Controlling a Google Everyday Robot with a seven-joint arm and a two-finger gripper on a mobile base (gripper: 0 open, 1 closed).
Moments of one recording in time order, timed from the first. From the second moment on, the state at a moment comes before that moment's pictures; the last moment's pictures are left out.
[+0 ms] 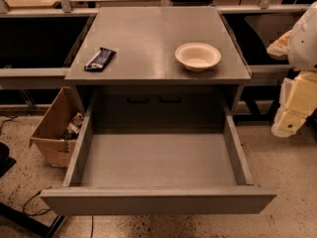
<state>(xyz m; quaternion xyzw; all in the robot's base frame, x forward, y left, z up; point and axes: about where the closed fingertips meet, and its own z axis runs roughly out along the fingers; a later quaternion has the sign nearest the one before) 0.438 -0.217 0.976 -0.60 0.78 -0.03 0.16</state>
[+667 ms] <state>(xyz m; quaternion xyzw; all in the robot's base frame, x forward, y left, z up) 0.419 -0.214 0.933 -0.59 0.79 -0.02 0.16</state>
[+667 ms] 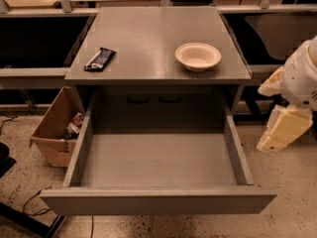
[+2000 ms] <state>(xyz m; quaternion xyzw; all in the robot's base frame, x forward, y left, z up) 0.277 -0.183 0.649 -0.57 0.81 0.02 0.13</state>
